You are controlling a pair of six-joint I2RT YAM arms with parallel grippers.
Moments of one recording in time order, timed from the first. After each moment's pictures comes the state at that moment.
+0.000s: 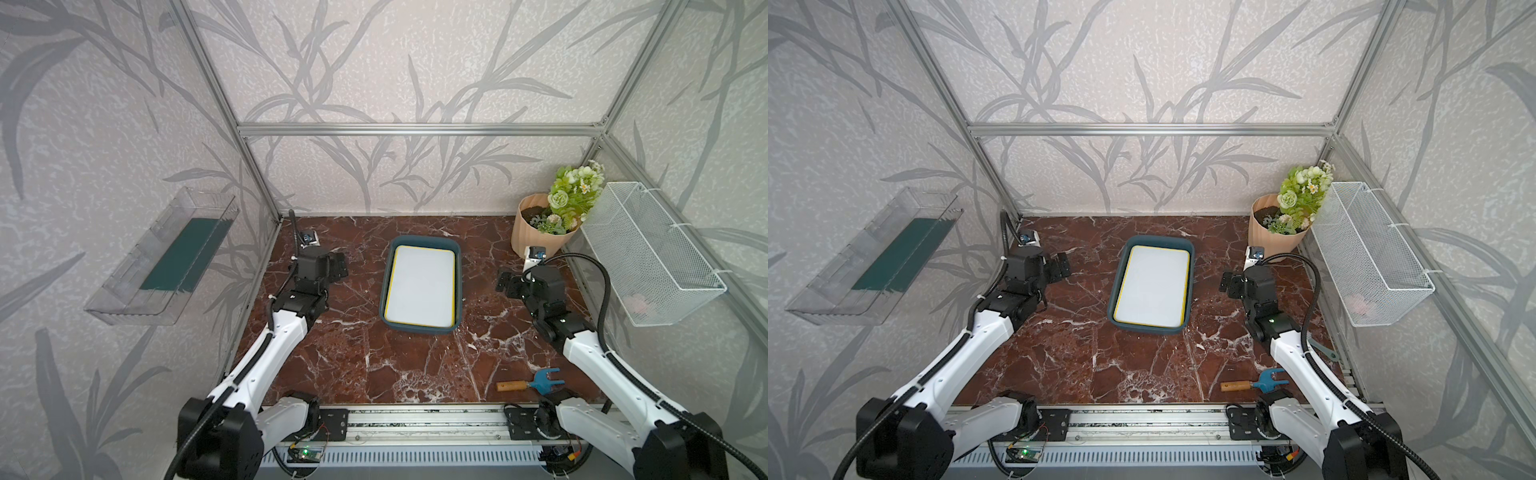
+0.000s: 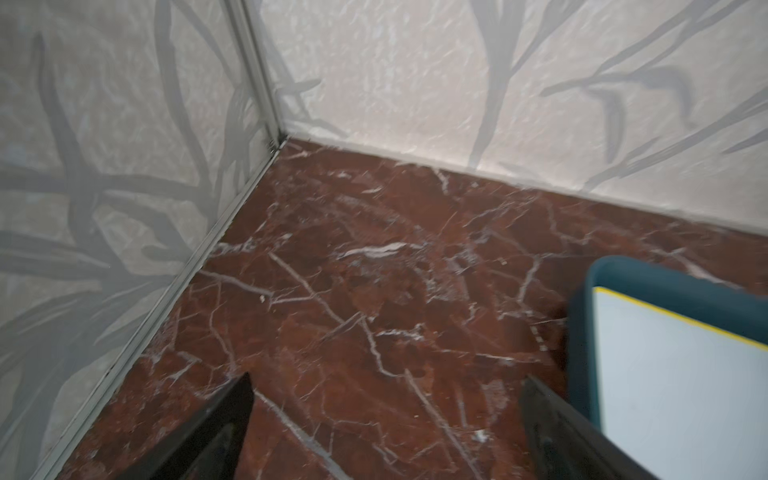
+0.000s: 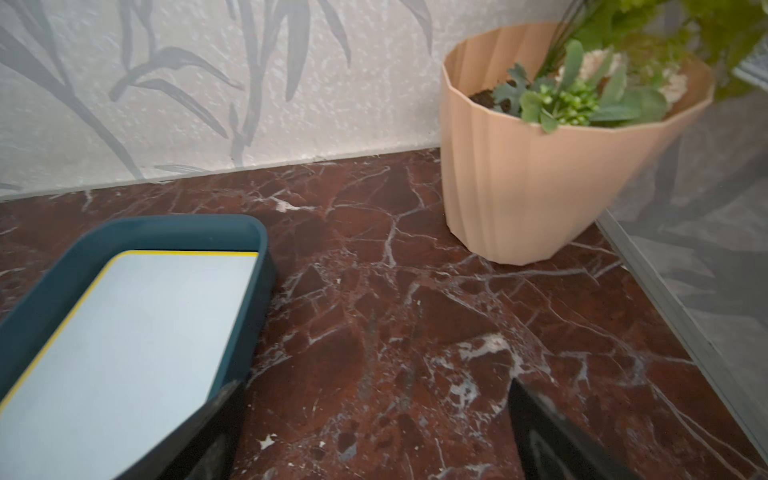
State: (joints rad) left arm -0.16 1.16 0.80 -0.19 -0.38 -0.24; right arm 0.24 1.01 0.58 -0.01 0.24 0.22
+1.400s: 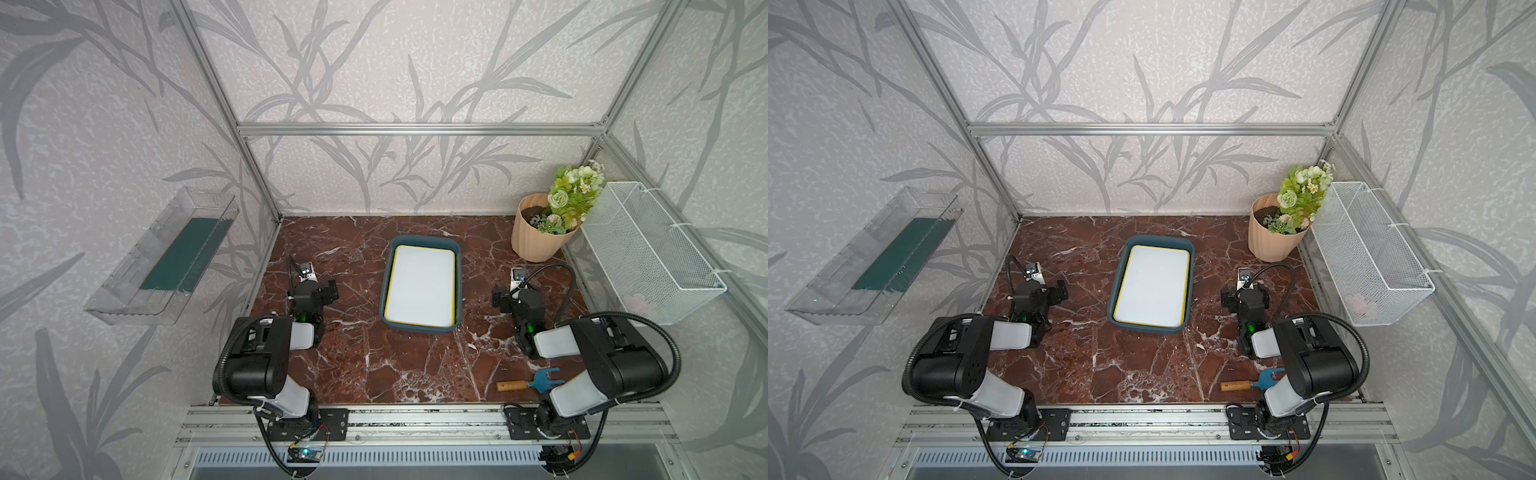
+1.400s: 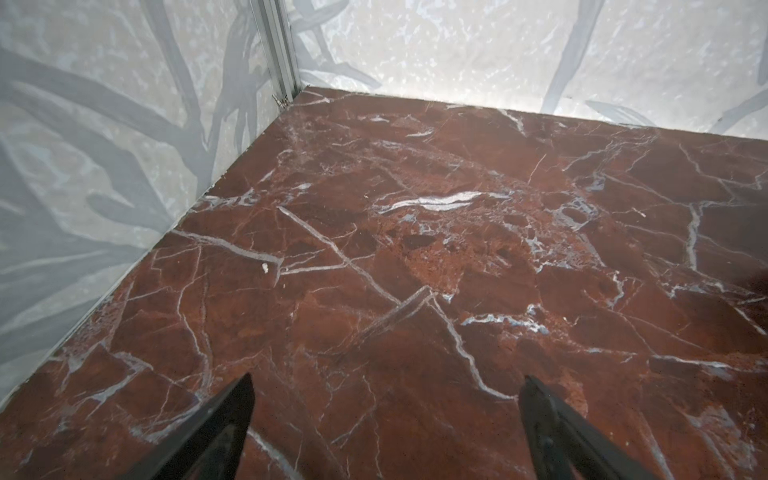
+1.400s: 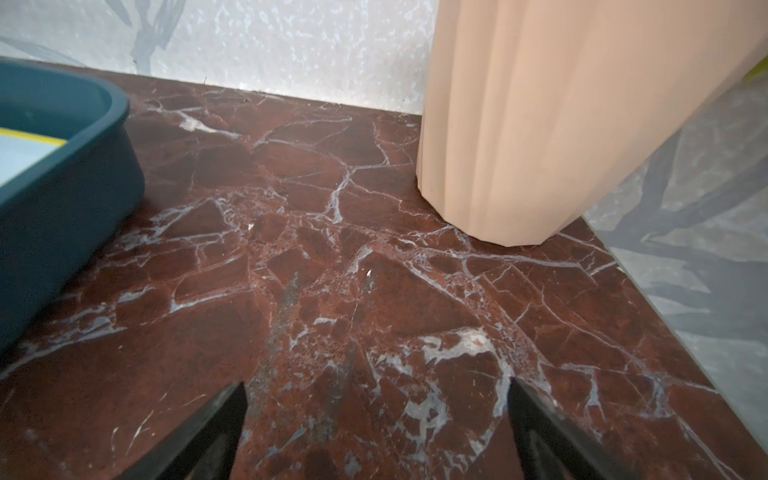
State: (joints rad) left arm 0.03 1.56 0.37 0.80 -0.23 -0.09; right arm 0.17 1.59 0.29 0.93 0.28 -0.05
